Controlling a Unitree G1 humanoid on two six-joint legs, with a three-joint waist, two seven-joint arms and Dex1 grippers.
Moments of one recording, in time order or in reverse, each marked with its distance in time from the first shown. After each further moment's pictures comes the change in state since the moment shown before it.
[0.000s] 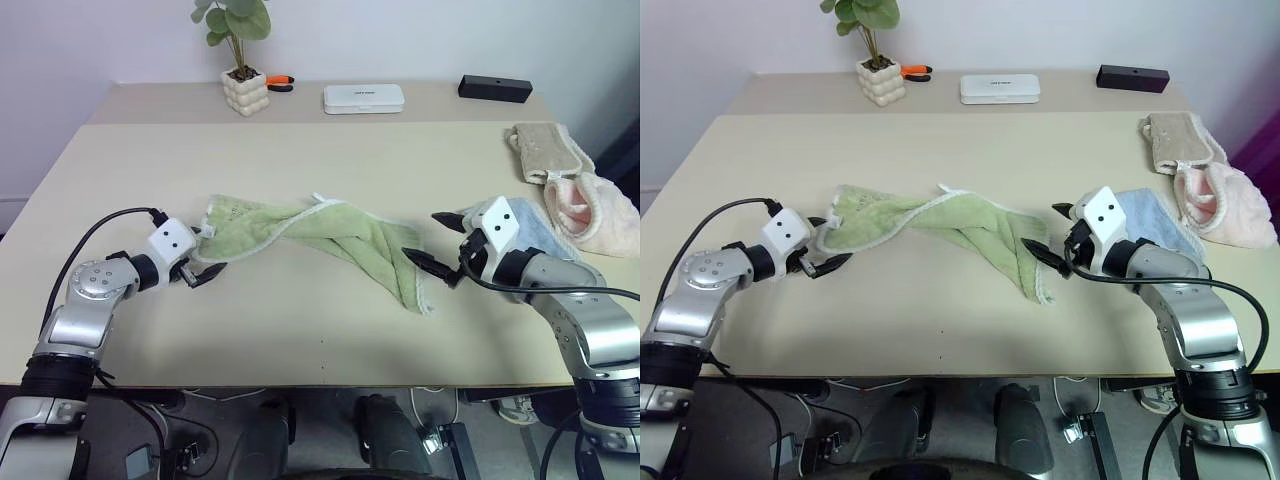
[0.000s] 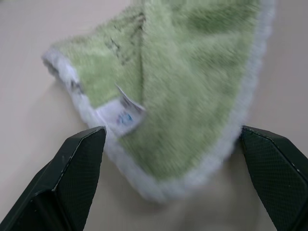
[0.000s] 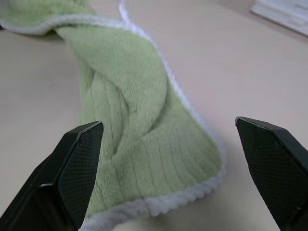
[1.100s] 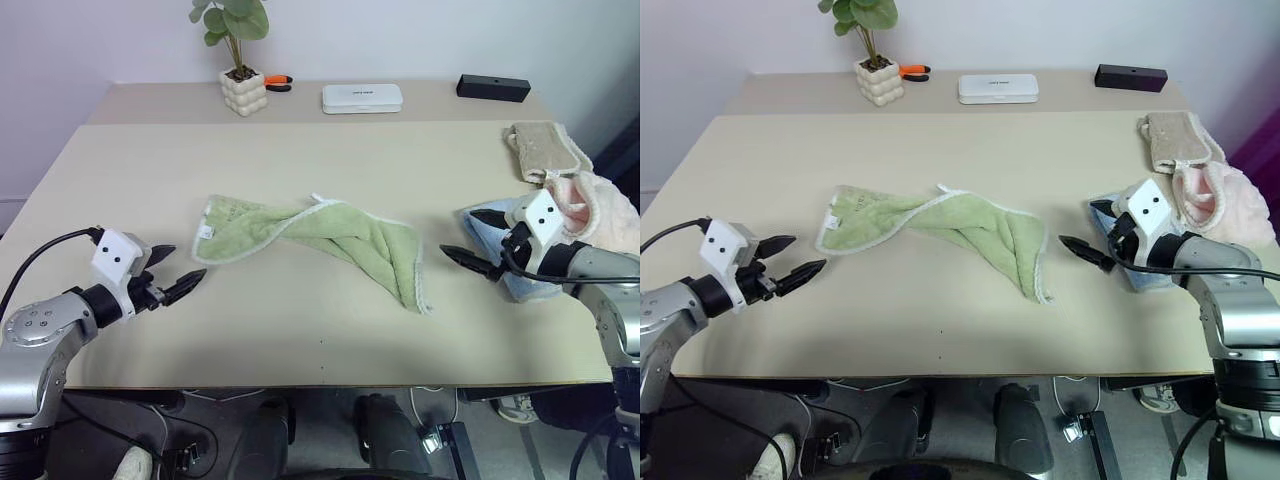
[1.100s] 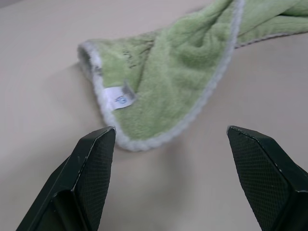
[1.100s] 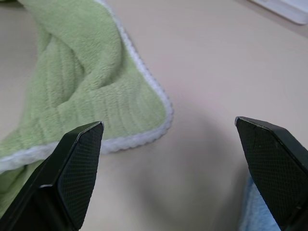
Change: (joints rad) left arm 0.377 0.003 0.344 -0.549 -0.349 0.407 0.058; right arm -0.010 -0.119 -0.093 0.169 -0.012 -0.078 0.155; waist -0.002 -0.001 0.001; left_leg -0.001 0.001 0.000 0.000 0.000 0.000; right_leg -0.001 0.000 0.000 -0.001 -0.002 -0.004
